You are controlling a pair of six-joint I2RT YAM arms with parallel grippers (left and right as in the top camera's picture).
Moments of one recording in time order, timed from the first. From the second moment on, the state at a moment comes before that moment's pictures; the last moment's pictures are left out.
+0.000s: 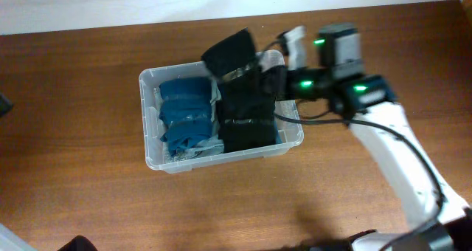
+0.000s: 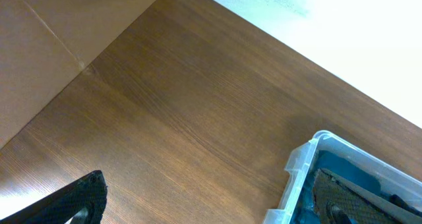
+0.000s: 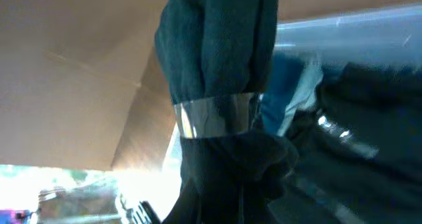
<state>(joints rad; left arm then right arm) 0.56 1.62 2.53 -1.69 0.07 -0.11 0.24 1.50 1.38 -0.59 -0.75 0.42</state>
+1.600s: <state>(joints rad) 0.56 1.62 2.53 -1.69 0.07 -0.11 0.40 1.54 1.38 -0.56 -0.13 0.47</state>
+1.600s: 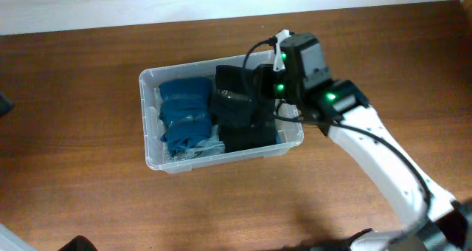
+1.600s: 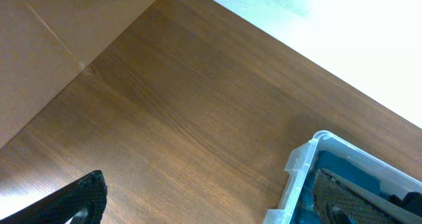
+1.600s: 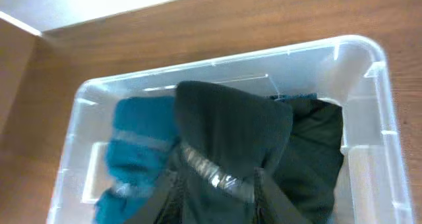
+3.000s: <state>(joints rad) 0.56 1.62 2.53 -1.69 0.07 -0.11 0.51 1.68 1.50 -0.72 -0.41 0.25</state>
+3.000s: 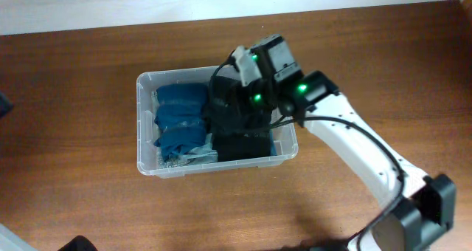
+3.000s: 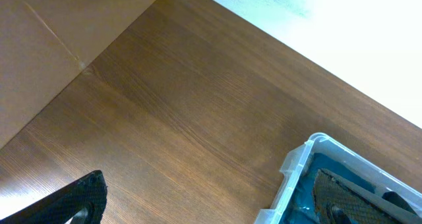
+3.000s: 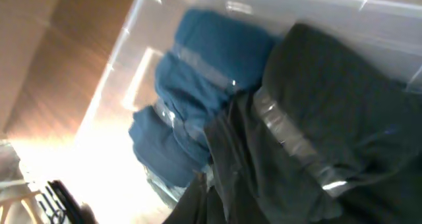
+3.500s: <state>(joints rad) 0.56 1.62 2.53 -1.69 0.07 -0.11 0.58 1.97 1.53 -0.78 -0.36 0.24</state>
